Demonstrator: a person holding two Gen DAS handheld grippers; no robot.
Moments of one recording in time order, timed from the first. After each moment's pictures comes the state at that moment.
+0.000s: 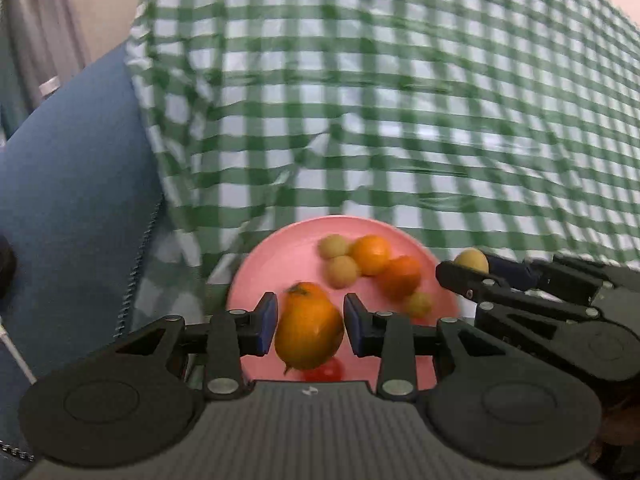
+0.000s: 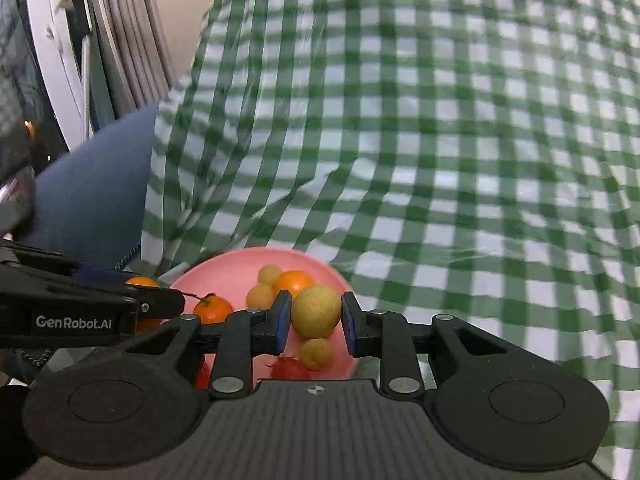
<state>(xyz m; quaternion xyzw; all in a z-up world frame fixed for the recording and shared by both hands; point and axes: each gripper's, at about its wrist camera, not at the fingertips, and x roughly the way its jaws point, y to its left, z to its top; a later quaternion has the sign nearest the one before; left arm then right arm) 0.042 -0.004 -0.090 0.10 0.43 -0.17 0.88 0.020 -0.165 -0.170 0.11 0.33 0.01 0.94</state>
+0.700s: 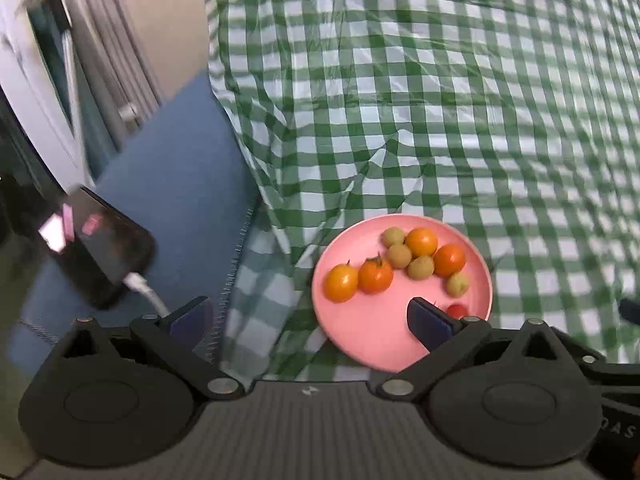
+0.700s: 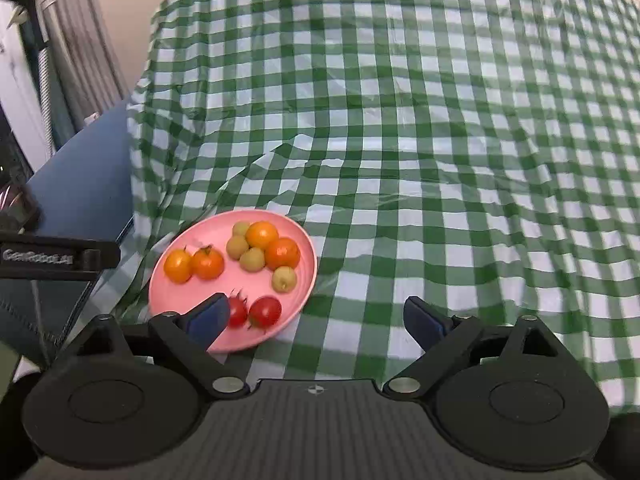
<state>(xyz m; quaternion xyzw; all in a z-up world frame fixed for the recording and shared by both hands) -0.038 0.014 -0.030 0.17 0.39 -0.08 0.90 -0.092 -0.153 -0.132 0.10 0.35 -0.10 0.93</state>
